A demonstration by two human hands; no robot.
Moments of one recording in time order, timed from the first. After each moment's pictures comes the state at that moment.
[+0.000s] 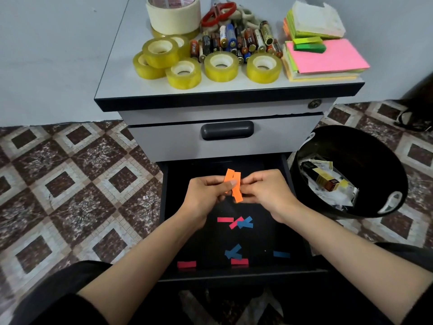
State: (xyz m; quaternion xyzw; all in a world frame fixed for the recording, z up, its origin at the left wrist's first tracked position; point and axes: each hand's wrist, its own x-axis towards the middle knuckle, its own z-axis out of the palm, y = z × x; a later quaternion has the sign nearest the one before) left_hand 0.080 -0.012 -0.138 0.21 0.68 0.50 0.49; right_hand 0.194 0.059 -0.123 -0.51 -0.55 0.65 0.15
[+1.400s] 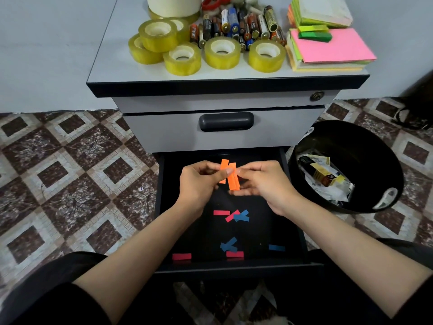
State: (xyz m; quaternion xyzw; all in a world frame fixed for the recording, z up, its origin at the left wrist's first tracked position) left_hand 0.077 -0.007 -0.144 0.23 0.71 0.52 0.40; right_hand 0.194 0.061 -0.118 -0.46 -0.55 0.68 0.15
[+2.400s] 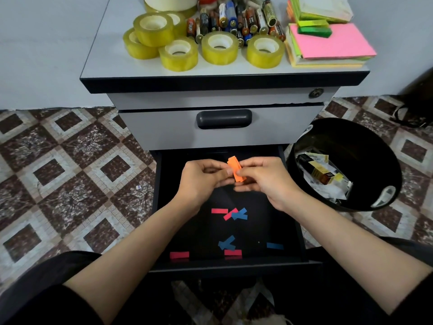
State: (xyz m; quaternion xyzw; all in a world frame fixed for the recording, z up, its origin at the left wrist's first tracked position) left_hand 0.078 -0.006 -0.136 0.27 0.67 0.52 0.46; right_hand 0.196 0.068 -0.121 -0.49 -0.53 0.67 0.16
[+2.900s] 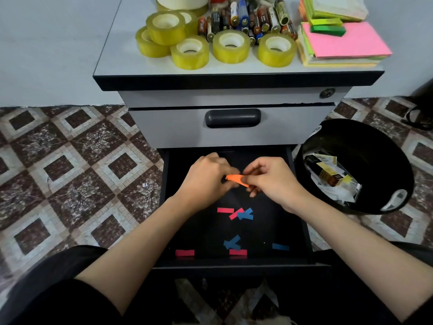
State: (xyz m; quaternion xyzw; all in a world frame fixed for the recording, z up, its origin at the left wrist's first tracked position) left_hand 0.060 -0.007 -0.146 0.67 0.70 0.22 0.13; right_hand 0.195 0.068 -0.128 -0.48 -0.67 0.56 0.09
